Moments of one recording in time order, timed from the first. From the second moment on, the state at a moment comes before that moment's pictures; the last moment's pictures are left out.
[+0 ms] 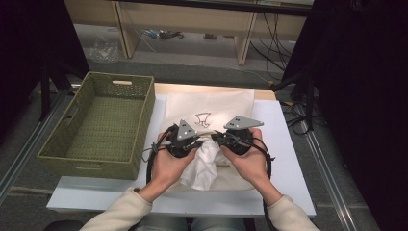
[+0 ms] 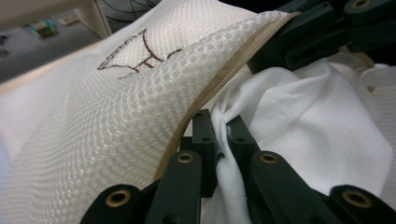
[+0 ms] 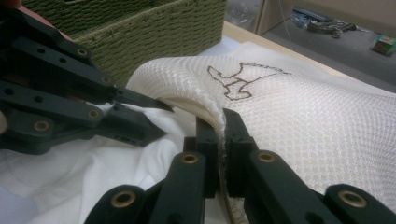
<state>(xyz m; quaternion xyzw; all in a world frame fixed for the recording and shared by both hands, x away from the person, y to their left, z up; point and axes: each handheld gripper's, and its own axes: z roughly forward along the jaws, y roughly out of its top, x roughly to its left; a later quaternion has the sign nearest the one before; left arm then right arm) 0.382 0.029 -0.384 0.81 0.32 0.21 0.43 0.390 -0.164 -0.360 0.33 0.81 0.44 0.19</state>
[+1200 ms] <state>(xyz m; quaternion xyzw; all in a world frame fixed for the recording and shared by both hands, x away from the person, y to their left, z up) 0.339 0.027 -0.385 0.85 0.27 0.18 0.41 0.391 -0.158 -0.368 0.33 0.82 0.43 0.19</state>
